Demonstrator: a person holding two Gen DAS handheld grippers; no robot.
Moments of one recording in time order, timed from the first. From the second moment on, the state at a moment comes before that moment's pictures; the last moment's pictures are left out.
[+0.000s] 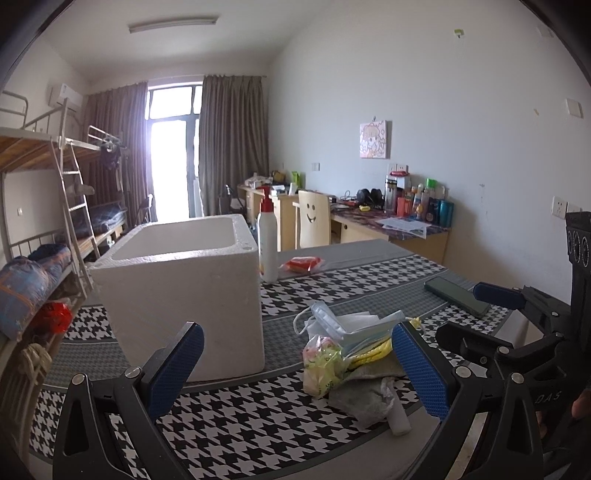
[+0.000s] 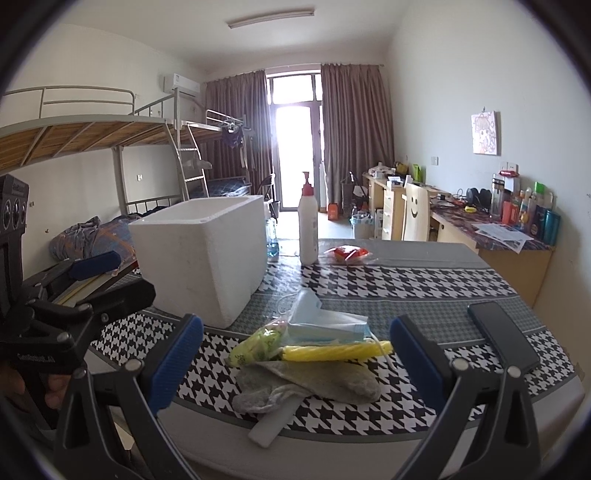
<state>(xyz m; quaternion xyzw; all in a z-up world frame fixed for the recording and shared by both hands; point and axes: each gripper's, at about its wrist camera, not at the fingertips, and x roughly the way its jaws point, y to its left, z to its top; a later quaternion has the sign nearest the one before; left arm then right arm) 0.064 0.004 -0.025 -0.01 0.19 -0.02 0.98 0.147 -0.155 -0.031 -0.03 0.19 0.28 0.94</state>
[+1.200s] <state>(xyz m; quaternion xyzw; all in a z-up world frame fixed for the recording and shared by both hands) 0.120 -0.004 -0.065 -0.01 0.27 -0.04 0.96 0.183 -0.167 -0.063 -0.02 0.26 0.26 0.93</state>
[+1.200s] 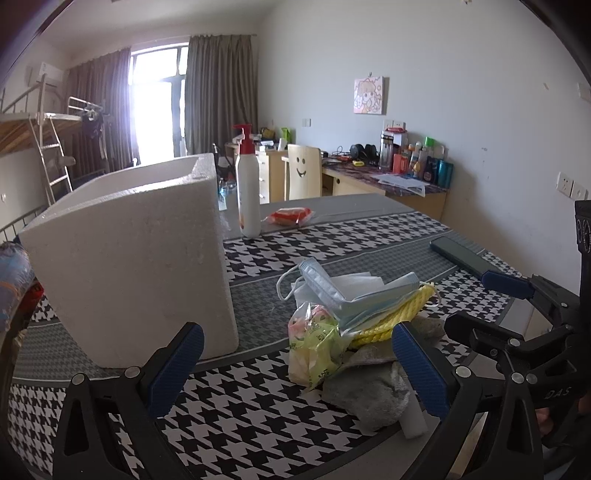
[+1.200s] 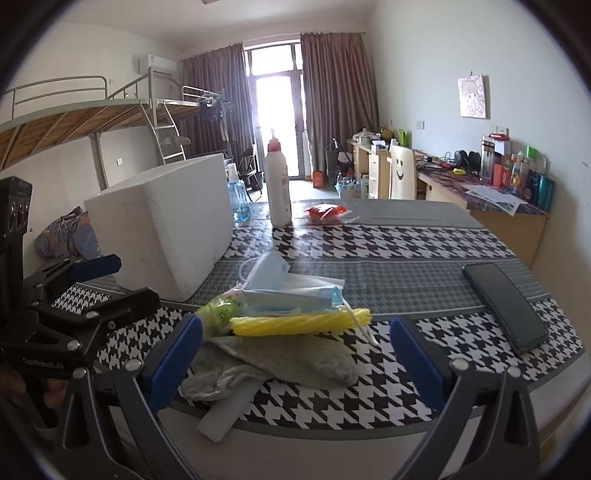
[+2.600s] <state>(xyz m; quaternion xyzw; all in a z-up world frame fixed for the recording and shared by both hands) 0.166 -0.017 -0.105 0.00 0.37 -0.05 0.93 0.217 -0.165 -0.094 0.03 0.33 0.29 0.90</state>
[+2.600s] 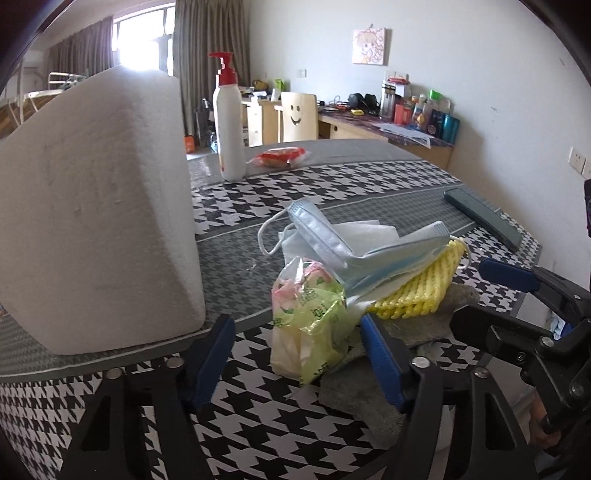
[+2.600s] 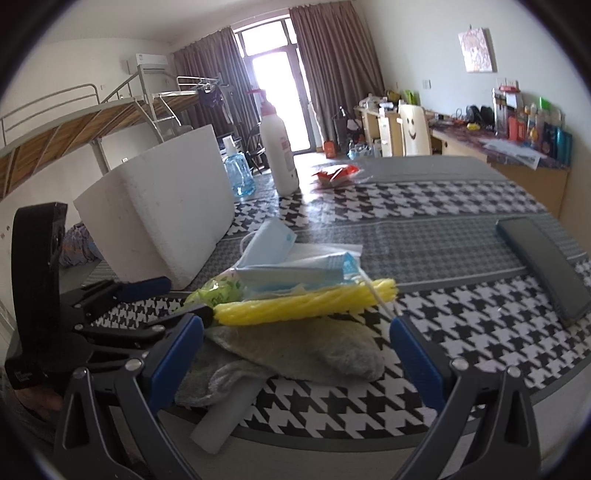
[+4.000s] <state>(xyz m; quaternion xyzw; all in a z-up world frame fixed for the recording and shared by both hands) 0.157 -0.012 -0.105 -0.01 0.37 -0.09 0.93 0.230 -0.162 -0.092 0.09 0.38 0.31 0.87</state>
